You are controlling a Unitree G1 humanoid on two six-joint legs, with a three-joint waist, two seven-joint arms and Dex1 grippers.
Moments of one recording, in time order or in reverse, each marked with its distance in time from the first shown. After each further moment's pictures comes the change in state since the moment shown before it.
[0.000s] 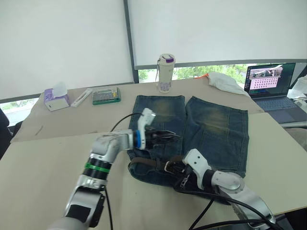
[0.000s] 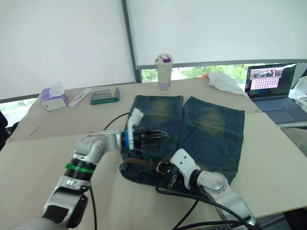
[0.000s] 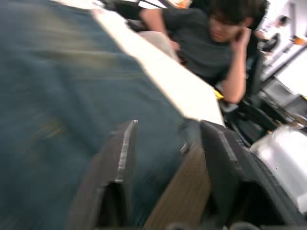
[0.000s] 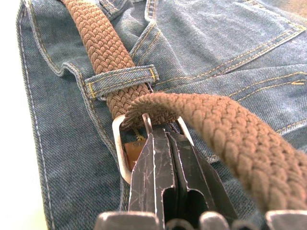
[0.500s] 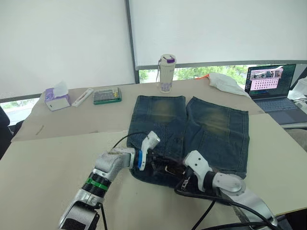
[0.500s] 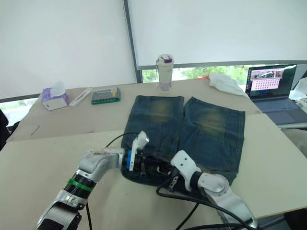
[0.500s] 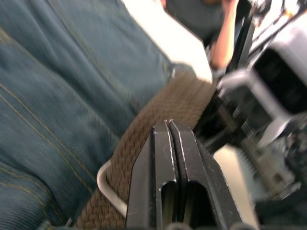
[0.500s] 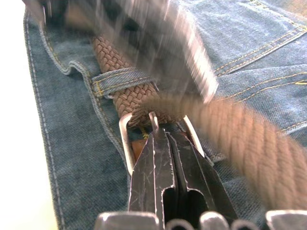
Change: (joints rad) left arm 0.114 -0.028 -0.259 0.010 0.146 -0.143 -0.089; right arm 0.041 -0.021 -0.015 -0.039 0.005 0.004 0.000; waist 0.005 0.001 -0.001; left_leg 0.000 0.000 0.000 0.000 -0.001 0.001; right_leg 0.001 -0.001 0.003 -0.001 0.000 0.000
